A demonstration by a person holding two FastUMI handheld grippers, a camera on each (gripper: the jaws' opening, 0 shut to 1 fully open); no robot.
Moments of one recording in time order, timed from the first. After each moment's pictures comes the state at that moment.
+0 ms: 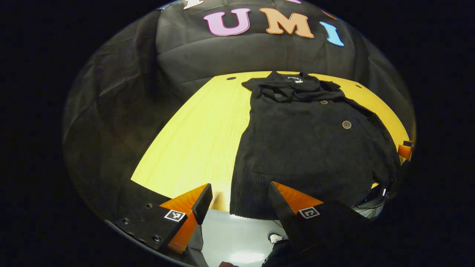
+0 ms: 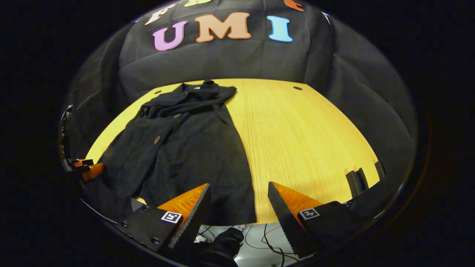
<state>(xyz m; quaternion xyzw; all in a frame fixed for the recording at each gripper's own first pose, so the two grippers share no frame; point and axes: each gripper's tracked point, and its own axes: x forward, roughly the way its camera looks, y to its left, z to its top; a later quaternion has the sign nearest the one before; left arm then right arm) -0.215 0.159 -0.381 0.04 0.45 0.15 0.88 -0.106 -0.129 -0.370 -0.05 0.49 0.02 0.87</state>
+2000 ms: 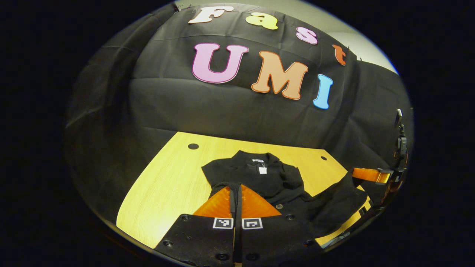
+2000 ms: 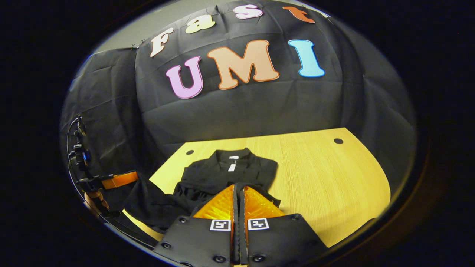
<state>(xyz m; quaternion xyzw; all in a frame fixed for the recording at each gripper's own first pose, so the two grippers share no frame) 0.049 0.137 -0.212 -0.08 0.27 0.02 0.96 0.123 -0.029 -0.197 0.05 0.34 0.14 0.93</state>
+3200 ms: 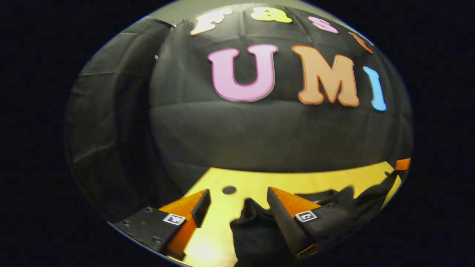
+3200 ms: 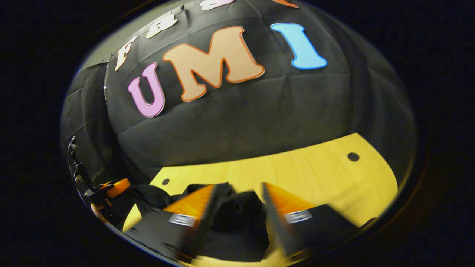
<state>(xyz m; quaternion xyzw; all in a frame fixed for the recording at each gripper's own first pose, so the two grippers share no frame) 0.251 0.240 -0.208 0.05 0.15 0.19 0.97 0.338 -0.068 -0.221 0.09 0.30 0.08 0.95</state>
